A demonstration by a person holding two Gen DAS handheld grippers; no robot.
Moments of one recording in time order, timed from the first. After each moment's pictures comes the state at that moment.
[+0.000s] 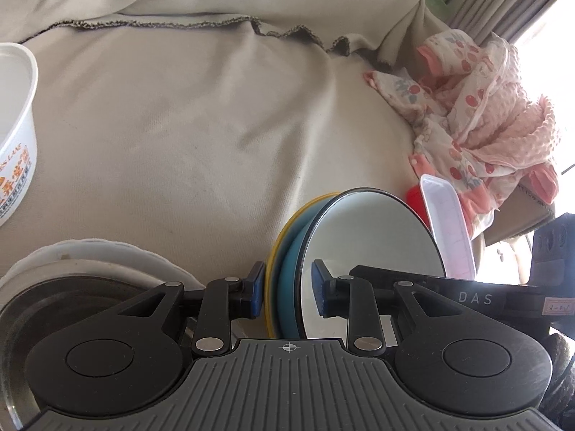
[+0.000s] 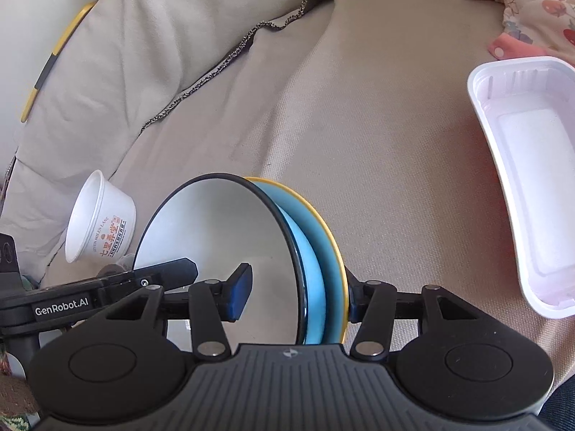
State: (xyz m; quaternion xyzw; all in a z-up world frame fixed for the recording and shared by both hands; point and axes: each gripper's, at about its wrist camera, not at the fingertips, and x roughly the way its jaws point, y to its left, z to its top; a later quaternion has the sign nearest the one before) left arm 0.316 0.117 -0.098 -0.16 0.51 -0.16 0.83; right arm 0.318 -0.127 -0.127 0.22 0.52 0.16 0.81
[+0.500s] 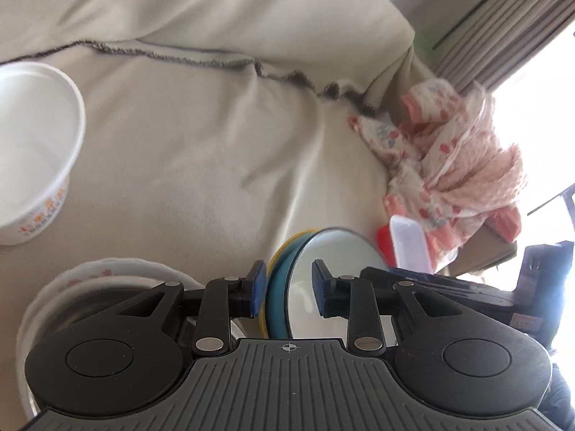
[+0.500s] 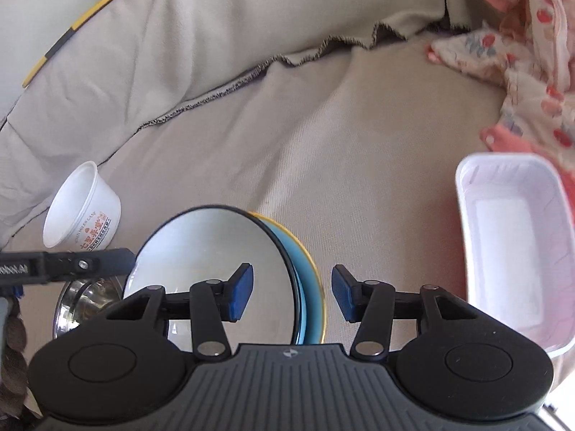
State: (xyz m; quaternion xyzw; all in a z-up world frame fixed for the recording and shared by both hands) left arm 0.297 0.169 -0.052 -0.23 0.46 -0.18 0.84; right arm 0.311 -0.117 -0.077 0.09 0.47 0.14 0.87
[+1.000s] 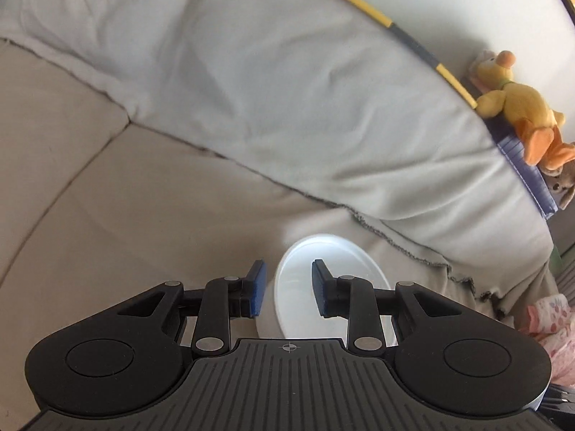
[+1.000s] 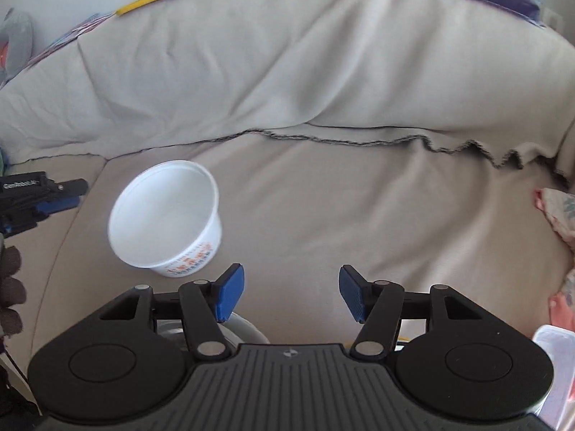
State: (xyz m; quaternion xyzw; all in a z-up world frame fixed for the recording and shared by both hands) left arm 0.256 0.359 -0.032 -0.33 0.34 0.14 0.87; right arm 0.348 0.066 -0.001 -0.06 0.45 0.24 0.86
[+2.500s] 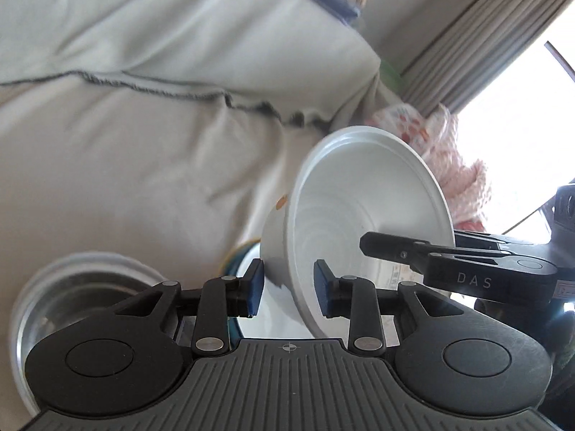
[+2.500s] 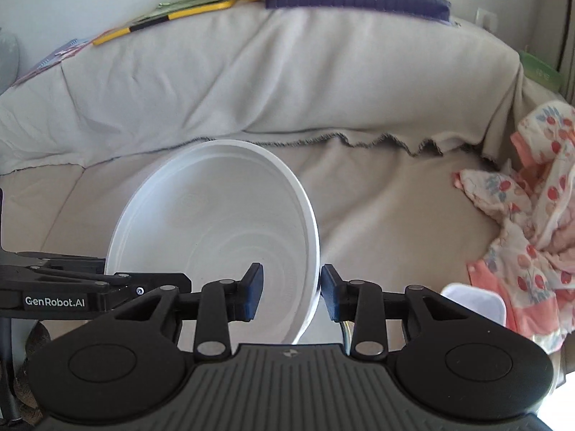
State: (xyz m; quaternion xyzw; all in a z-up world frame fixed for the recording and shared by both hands) left arm 0.263 0.135 -0.021 -0.24 0.43 -0.20 0.85; right arm 0.289 -0.050 0.030 -0.05 0.44 0.17 0.88
